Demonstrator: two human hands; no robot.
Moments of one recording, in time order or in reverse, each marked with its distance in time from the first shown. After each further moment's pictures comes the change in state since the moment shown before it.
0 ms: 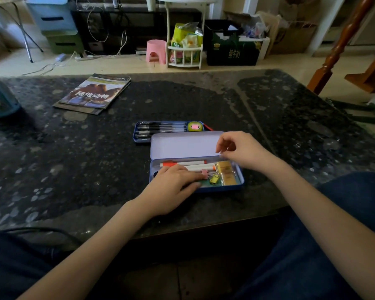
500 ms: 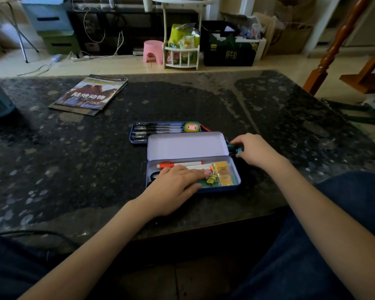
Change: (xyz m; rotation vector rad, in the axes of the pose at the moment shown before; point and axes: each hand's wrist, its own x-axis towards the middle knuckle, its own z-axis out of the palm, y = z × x) left_hand 0.006 0.006 -0.001 -0.011 -0.097 0.003; right_hand 0.012 0.030 -0.006 -0.313 0.041 0.273
